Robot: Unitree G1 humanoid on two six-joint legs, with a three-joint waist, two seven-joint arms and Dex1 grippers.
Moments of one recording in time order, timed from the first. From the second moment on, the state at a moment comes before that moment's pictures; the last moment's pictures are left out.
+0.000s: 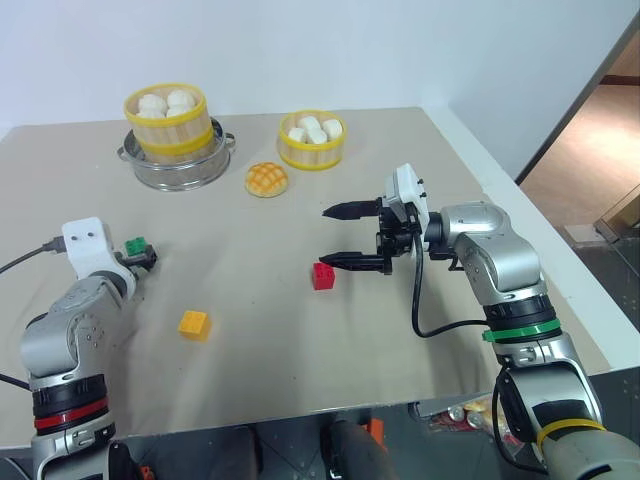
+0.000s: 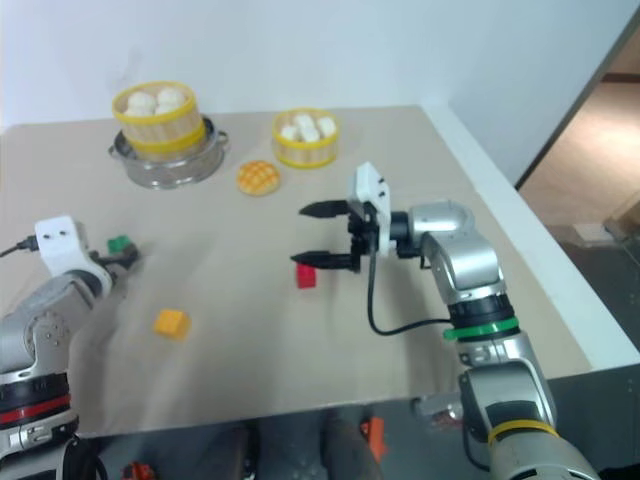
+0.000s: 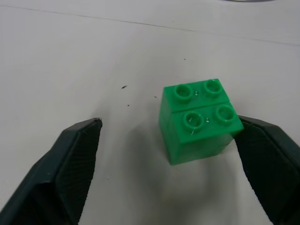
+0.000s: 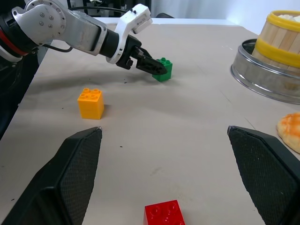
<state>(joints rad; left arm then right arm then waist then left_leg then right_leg) -0.37 0.42 0.43 -0.11 -0.39 0.90 0.07 -0.80 -0.49 0.12 0.14 0.36 0.37 1.28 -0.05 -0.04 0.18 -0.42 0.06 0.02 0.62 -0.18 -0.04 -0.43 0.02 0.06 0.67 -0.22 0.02</state>
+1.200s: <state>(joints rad) -0.62 0.70 -0.08 0.15 -0.35 0.31 -1.17 -0.81 -0.57 0.12 0.14 0.35 0.38 1.26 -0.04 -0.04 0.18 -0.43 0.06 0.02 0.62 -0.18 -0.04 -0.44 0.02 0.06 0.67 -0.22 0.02</state>
